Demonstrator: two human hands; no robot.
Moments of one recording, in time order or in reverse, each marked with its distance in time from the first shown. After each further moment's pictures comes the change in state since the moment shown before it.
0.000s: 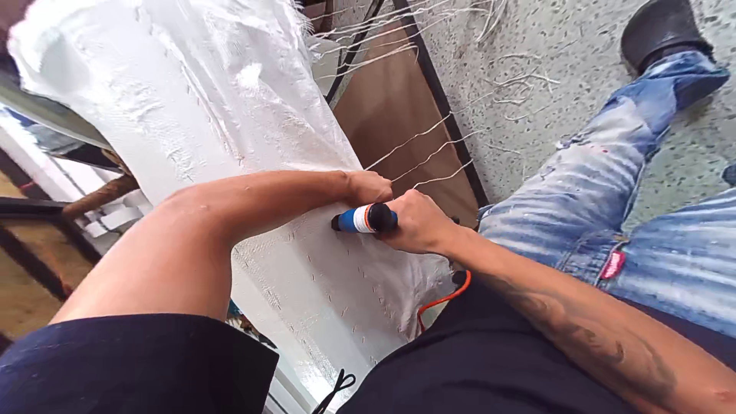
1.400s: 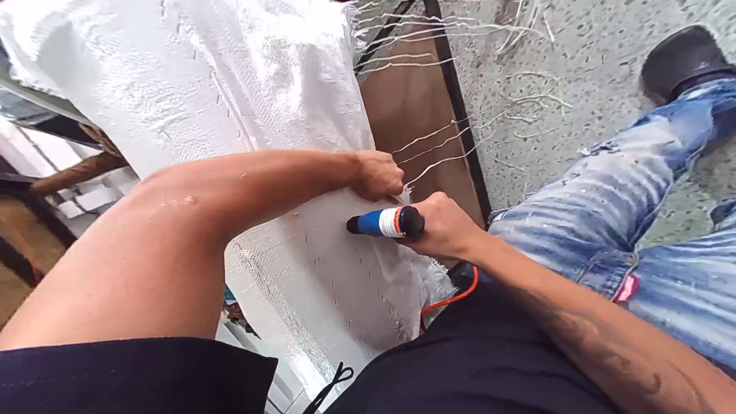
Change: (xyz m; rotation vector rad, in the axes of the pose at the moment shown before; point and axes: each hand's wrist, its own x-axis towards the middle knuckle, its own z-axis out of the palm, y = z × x) left_hand -0.044 -0.066 -0.043 0.181 0.063 0.098; right_hand 0.053 0.005 -0.022 0.017 0.040 -0.103
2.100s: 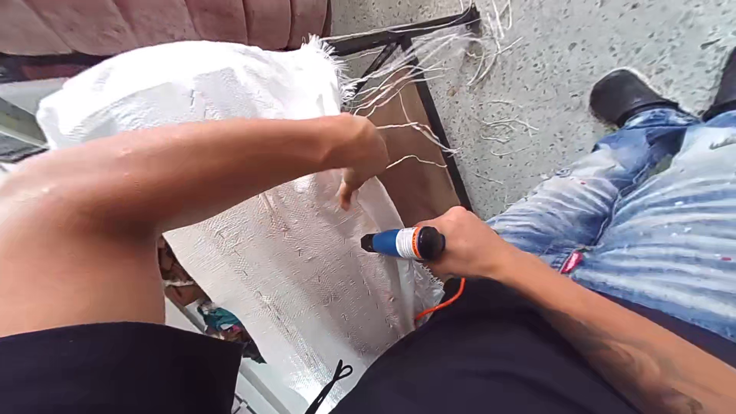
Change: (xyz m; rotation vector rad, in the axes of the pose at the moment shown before) left_hand -0.067 -0.021 -0.152 0.162 -0.417 -0.453; right_hand 0.021 -0.020 -0.071 -0.080 -0.049 0.041
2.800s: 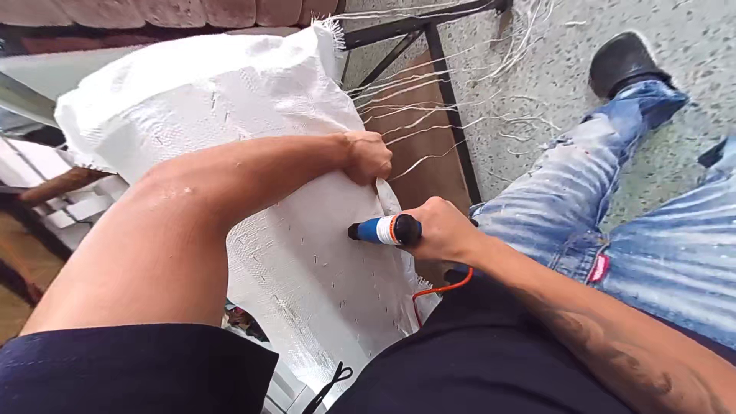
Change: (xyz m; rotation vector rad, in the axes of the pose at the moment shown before) left_hand 0.080 -0.058 0.090 -0.074 0.352 0.399; right_hand 0.073 -0.001 0.017 -0.012 -0.073 0.012
